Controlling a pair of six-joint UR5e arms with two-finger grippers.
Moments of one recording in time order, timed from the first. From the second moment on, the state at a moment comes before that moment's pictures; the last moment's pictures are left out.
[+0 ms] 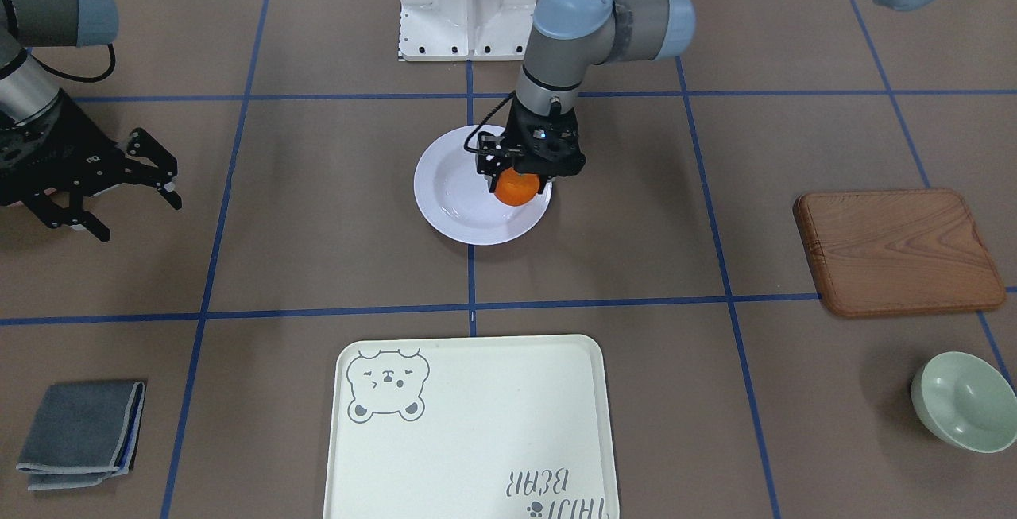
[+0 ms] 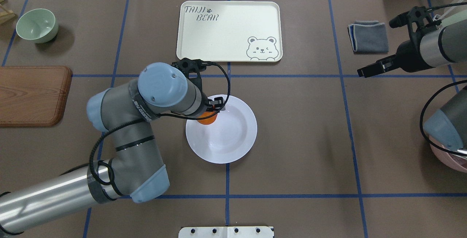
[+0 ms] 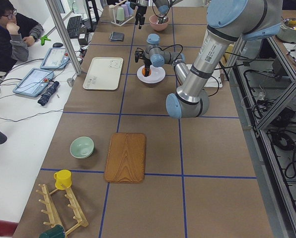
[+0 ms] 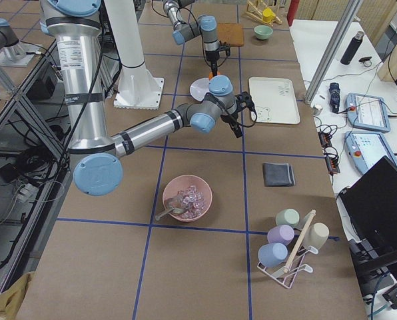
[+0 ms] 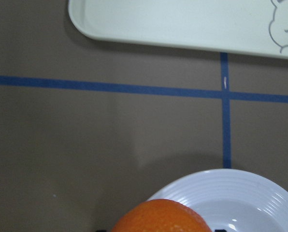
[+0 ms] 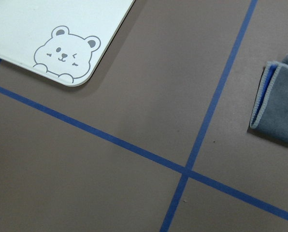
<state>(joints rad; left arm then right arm) -0.45 -2.25 -1.66 -1.77 -1.73 -1.36 0.95 -1.46 1.87 -1.05 2.08 0.60</state>
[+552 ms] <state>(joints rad) -0.36 -2.32 -1.56 -1.76 -1.63 -1.42 0.88 -1.45 1.88 -1.05 2.02 0.60</state>
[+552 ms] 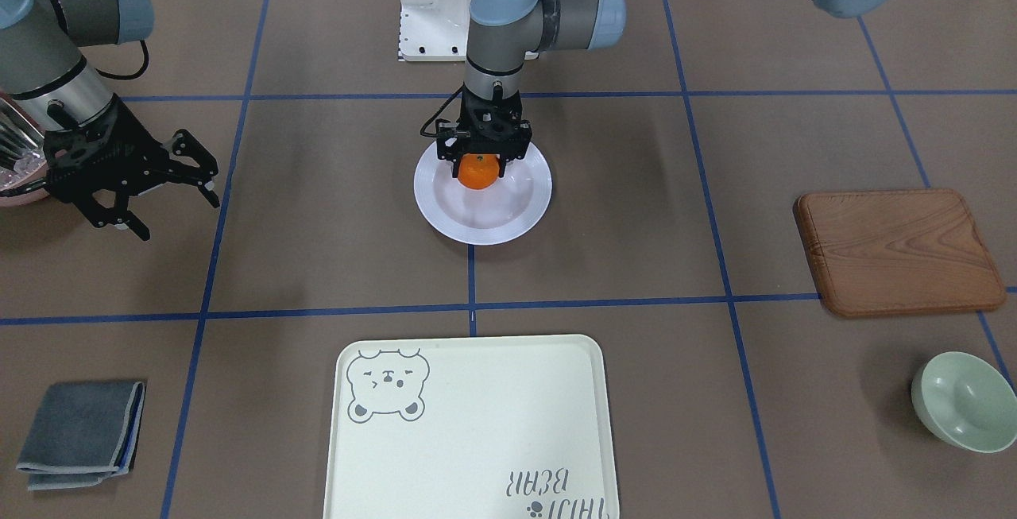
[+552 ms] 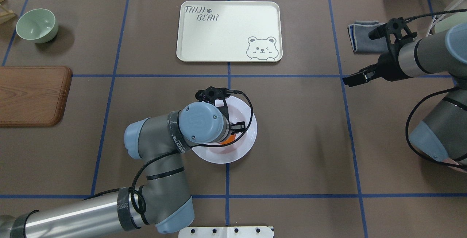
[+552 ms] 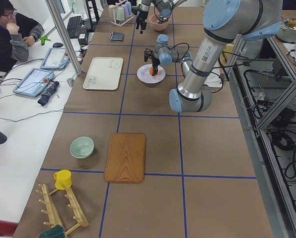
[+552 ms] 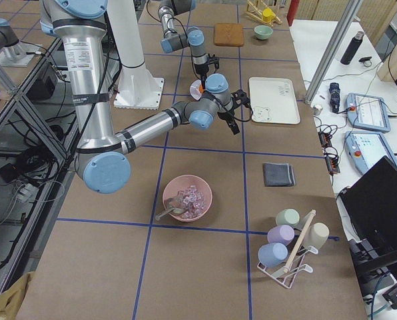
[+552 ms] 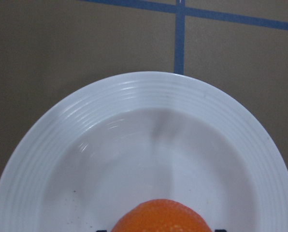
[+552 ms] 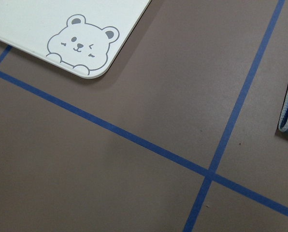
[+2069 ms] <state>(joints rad) -1.08 -1.96 -1.80 -1.55 -2.10 -0.51 0.70 -1.44 1.93 -1.05 1.91 1.09</state>
